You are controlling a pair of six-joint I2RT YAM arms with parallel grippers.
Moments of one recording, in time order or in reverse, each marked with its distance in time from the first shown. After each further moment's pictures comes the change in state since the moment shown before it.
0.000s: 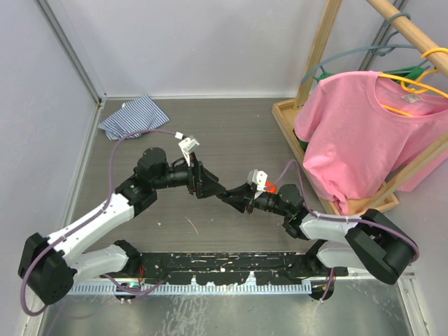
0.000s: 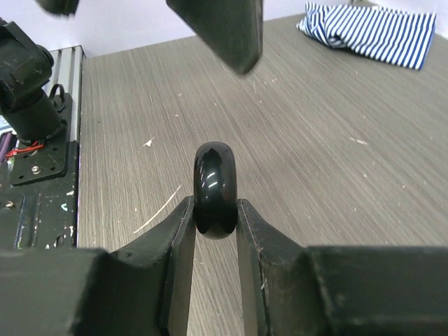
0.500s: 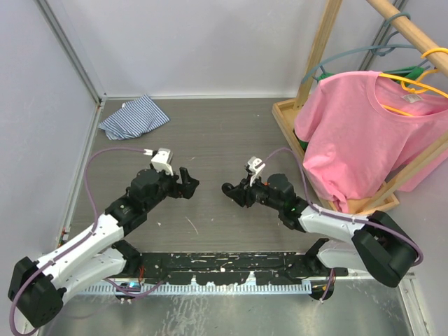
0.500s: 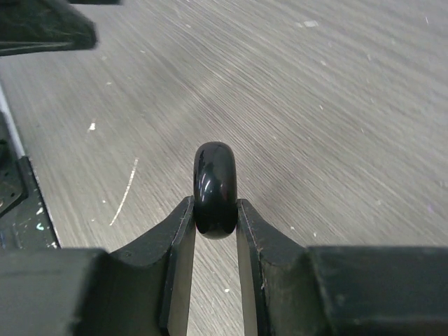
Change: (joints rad) left arm 0.000 -0.239 -0.209 -0.167 -0.740 0.143; right arm -0.011 -0.055 0.127 -0.480 0.221 0.166
